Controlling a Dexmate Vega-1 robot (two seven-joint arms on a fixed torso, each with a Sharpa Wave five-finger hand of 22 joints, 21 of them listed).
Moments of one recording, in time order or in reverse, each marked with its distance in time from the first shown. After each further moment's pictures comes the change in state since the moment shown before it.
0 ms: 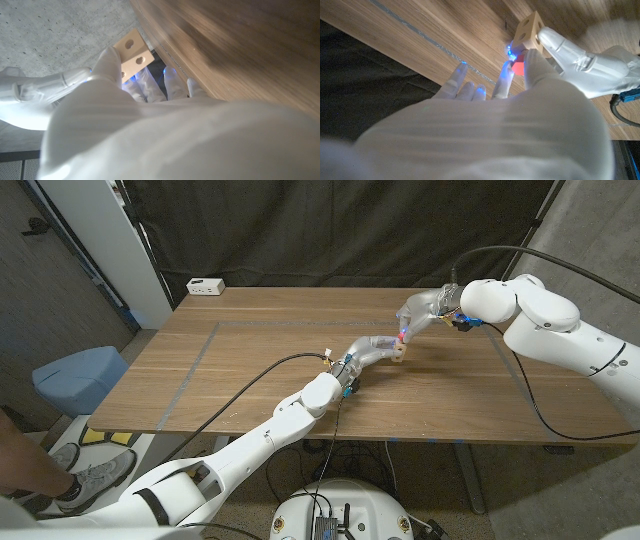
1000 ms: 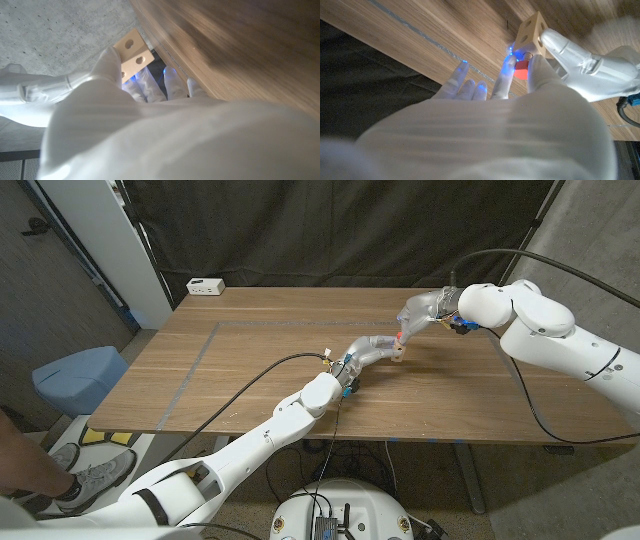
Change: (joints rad) left arm 0.000 0.002 -0.001 -0.002 -0.001 0.001 0.002; left_hand 0.000 0.000 0.005 -0.003 0.004 0.000 0.000 0.000 -0.001 0.001 0.001 -0.004 0.001 0.000 0.000 0.000 0.000 0.000 0.000 0.000 0.000; right arm -0.013 0.009 -0.012 -0.004 -0.023 -0.033 -0.034; right_hand -0.081 0.010 -0.029 0.029 -0.004 0.099 0.030 0.032 -0.021 0.056 0.004 0.000 -0.002 0.033 -0.002 0.004 0.002 0.027 -0.009 0.000 0.000
